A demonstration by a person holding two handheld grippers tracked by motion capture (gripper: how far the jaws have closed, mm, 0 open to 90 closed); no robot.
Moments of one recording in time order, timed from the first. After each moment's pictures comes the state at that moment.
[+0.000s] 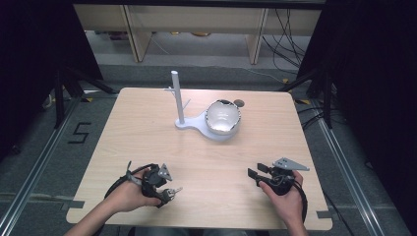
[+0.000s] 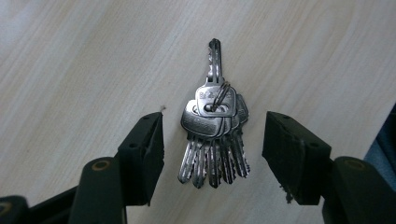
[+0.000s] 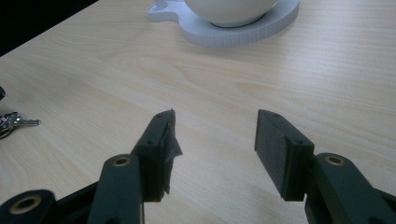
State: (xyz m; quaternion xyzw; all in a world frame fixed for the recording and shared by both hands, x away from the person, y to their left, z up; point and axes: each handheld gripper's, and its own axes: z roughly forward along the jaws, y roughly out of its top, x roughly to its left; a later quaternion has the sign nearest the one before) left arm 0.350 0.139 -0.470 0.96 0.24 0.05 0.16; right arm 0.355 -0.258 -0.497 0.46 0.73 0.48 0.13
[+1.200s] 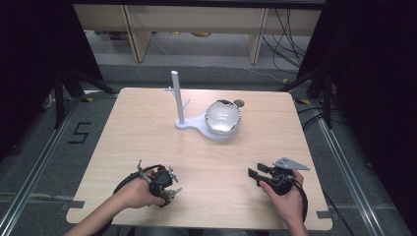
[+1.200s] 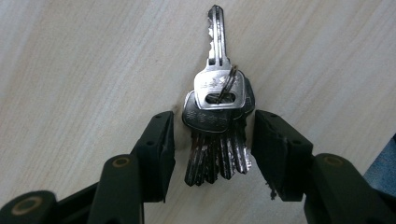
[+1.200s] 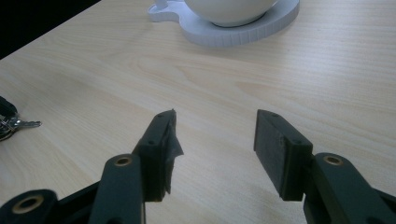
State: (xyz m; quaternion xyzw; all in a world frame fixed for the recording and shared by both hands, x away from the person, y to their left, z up) left arm 0.355 0.126 -0.481 0.96 0.25 0.02 0.09; right arm 0.353 -0.258 -0.496 0.48 0.73 0.48 0.12
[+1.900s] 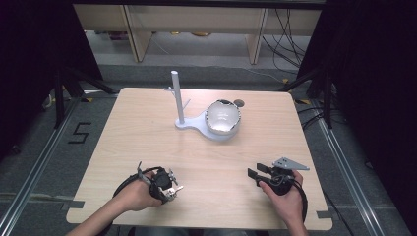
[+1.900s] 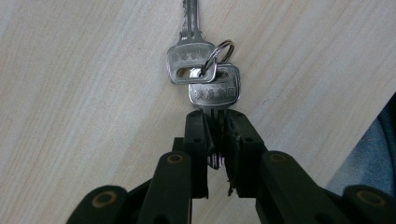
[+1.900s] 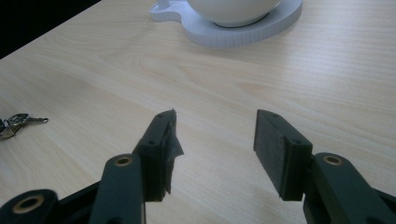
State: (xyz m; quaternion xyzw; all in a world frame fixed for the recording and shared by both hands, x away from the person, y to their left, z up) left arm 0.350 0.126 -0.479 0.97 0.25 0.01 0.08; right arm 0.355 -0.257 -0.496 0.46 0.73 0.49 0.13
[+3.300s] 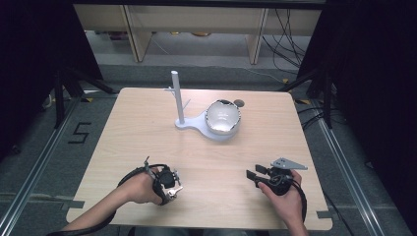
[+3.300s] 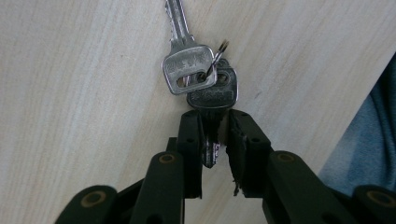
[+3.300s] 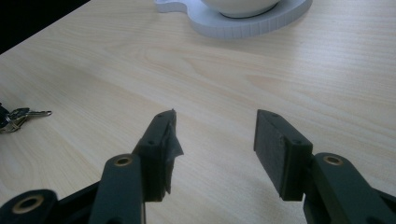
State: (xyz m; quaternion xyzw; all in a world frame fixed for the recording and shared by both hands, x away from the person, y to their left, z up) left arm 0.361 0.117 -0.478 0.98 0.19 -0.03 0.04; right arm 0.356 -0.256 -0.498 0.45 0.74 0.48 0.12
